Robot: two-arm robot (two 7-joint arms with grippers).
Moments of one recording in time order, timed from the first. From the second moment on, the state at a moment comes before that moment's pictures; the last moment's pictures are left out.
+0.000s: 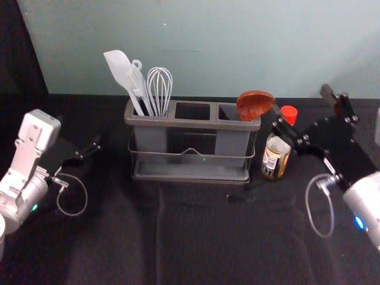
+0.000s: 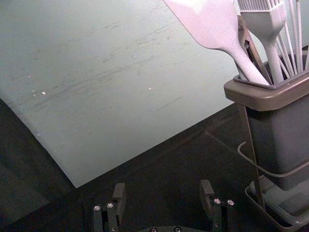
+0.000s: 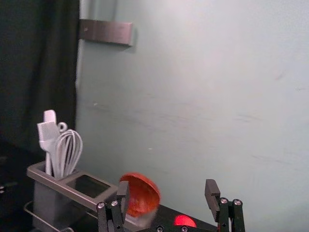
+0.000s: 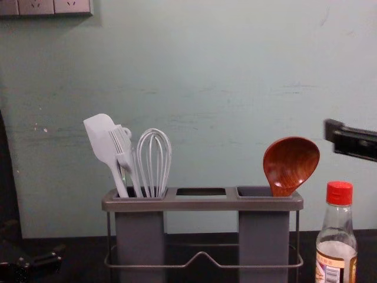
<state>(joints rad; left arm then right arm) -0.20 0.60 0.45 -1.41 -0.25 -0.12 0.03 -0.16 0.41 -0.20 -2.03 0.10 0.01 0.02</state>
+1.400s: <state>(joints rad) -0.20 0.60 0.45 -1.41 -0.25 -0.12 0.03 -0.27 0.29 -0.13 -1.73 0.10 -0.20 0.06</state>
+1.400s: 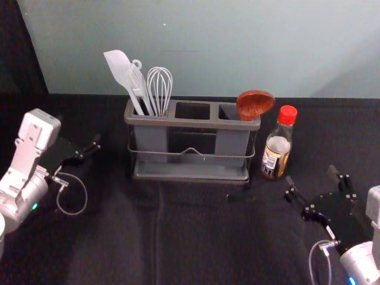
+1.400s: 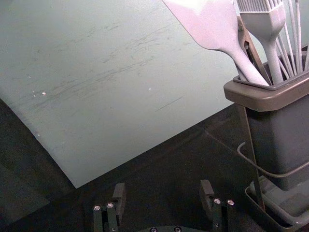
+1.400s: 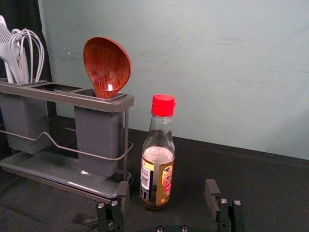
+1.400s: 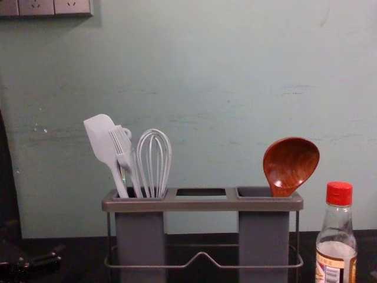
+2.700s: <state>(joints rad) -0.20 0.60 0.45 -1.41 -0.25 -0.12 0.03 -0.27 0.29 -0.13 -1.73 0.10 -0.19 0.05</state>
